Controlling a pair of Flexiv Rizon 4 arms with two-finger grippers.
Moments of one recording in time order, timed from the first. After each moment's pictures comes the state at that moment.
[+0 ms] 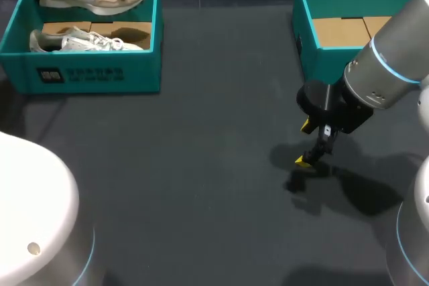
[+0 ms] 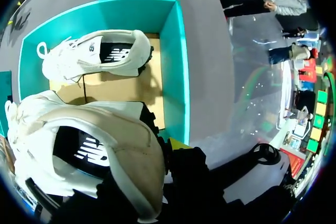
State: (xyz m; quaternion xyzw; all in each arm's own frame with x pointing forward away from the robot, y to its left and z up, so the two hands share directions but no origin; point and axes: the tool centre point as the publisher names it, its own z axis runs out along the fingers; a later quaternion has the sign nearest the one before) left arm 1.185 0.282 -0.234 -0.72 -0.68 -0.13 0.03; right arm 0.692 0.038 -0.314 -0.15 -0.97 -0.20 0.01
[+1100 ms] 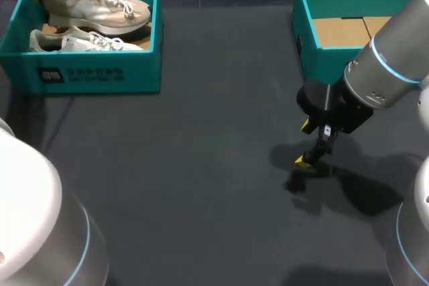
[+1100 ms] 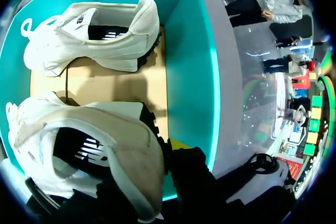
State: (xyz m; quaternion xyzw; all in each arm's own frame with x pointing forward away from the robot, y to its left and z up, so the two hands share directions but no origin) left arm 1.199 0.285 -0.311 -0.71 -0.69 -0.11 0.09; right arm 0.692 0.038 -0.314 -0.15 -0.97 -0.20 0.01
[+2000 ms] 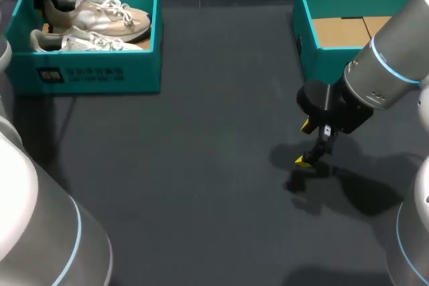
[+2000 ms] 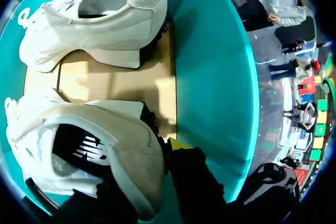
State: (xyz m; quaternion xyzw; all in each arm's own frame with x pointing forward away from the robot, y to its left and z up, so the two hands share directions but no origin) left arm 1.202 0.293 -0.360 -0.70 -0.71 -0.06 0.10; right arm 0.692 0.038 -0.314 -0.15 -0.97 -0.20 0.01
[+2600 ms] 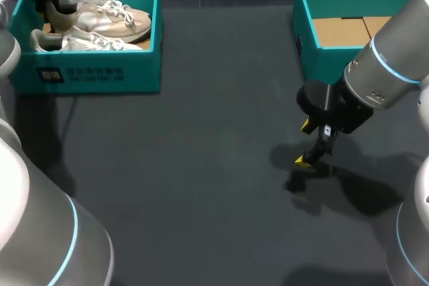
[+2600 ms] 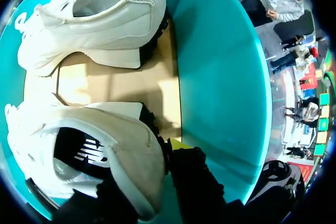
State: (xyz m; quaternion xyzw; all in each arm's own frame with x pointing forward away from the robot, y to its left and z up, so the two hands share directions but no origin) left arm 1.201 0.289 -0.369 -0.71 -0.69 -0.05 0.10; right arm 0.692 0.038 -0.314 -0.15 -0.97 -0.20 0.01
